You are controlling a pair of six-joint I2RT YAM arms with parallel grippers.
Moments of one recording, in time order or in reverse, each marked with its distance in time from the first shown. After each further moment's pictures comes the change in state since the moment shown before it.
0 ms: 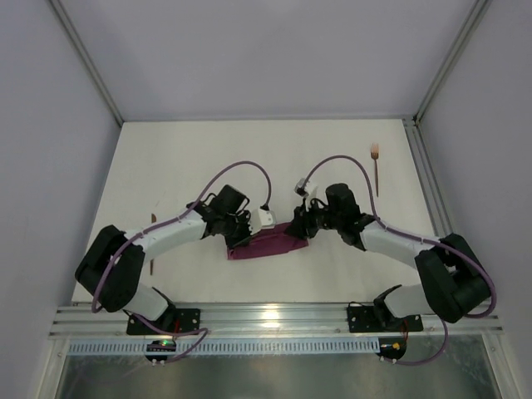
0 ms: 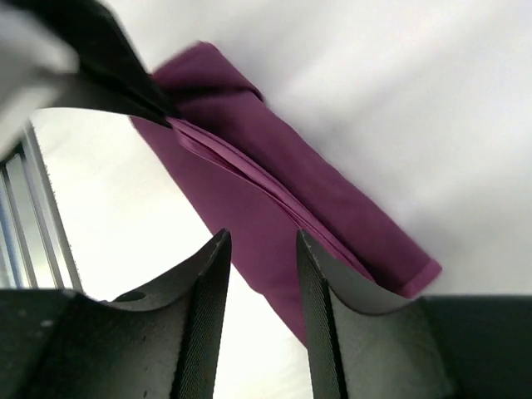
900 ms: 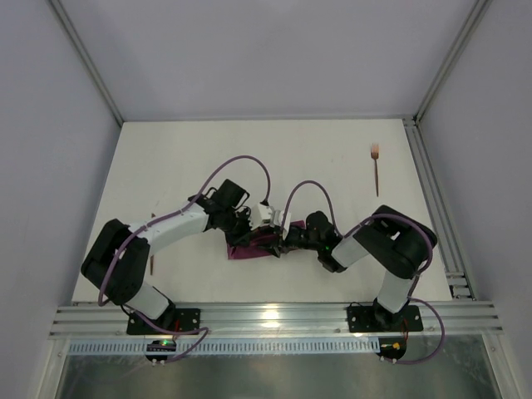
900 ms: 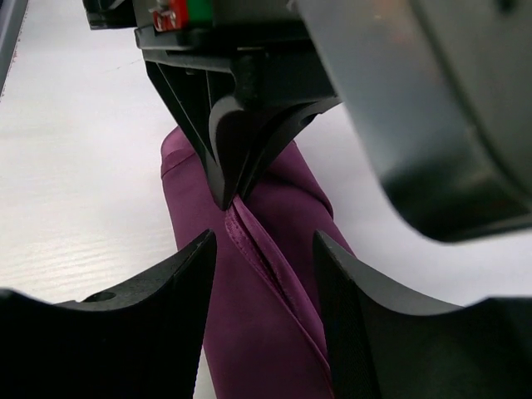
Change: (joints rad) left arm 0.035 0.056 0.072 -0.082 0.084 -0.019; right arm 0.274 0.362 -0.192 1.028 0.048 -0.254
